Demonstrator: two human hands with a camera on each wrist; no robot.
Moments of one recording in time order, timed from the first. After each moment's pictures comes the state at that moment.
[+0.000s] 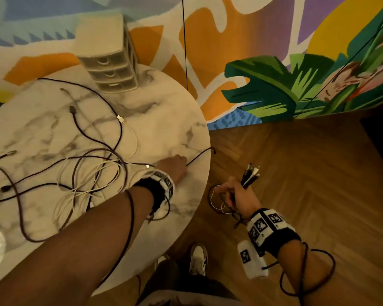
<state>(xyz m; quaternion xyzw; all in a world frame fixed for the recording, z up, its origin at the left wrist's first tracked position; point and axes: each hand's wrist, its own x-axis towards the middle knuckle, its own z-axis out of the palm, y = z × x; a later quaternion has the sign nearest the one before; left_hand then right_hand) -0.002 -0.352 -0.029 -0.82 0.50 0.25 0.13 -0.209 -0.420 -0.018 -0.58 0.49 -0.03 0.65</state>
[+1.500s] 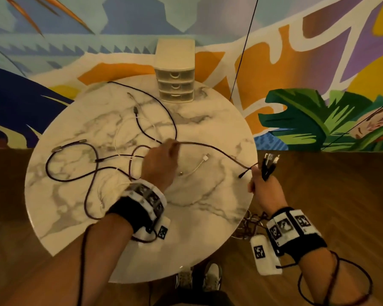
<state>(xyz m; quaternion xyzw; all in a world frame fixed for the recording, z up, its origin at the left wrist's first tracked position) 0.076 -0.198 0.066 -0.89 0.29 0.07 -0.34 -0.120 -0.358 0.062 -0.70 0.51 -0.08 0.49</state>
